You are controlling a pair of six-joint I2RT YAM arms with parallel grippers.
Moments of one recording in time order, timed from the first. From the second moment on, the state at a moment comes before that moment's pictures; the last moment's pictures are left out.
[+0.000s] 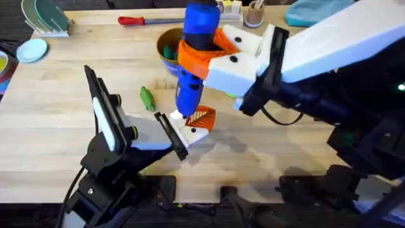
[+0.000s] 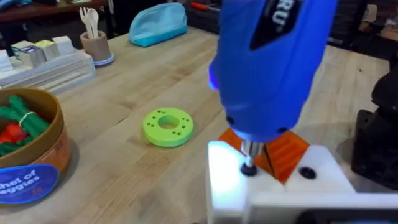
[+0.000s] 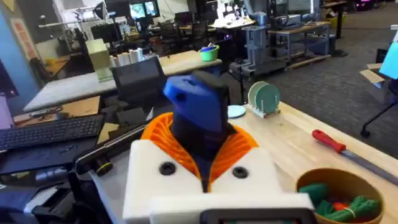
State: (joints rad) left arm -0.55 0.01 0.02 -0.09 0.44 -0.06; right arm 0.86 0.95 0.61 0.54 -0.30 0.20
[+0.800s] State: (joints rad) left arm -0.55 0.01 0.02 -0.09 0.44 -0.06; right arm 0.86 0.97 0.61 0.80 -0.27 0.21
